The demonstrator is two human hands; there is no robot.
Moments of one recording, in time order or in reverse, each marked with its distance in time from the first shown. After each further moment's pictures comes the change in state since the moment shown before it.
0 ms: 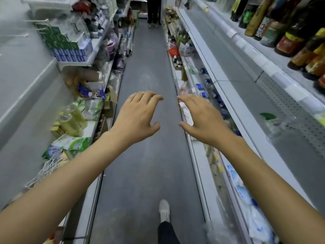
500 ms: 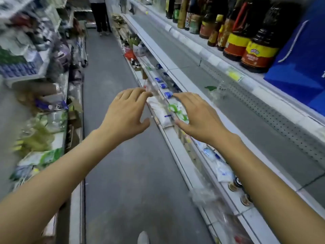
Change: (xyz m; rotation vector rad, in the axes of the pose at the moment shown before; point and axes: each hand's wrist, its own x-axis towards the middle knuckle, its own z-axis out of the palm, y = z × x) left_hand -0.091 0.127 -0.062 -0.069 0.035 0.265; right_hand -0.213 -0.039 -0.076 -0.047 0.124 0.220
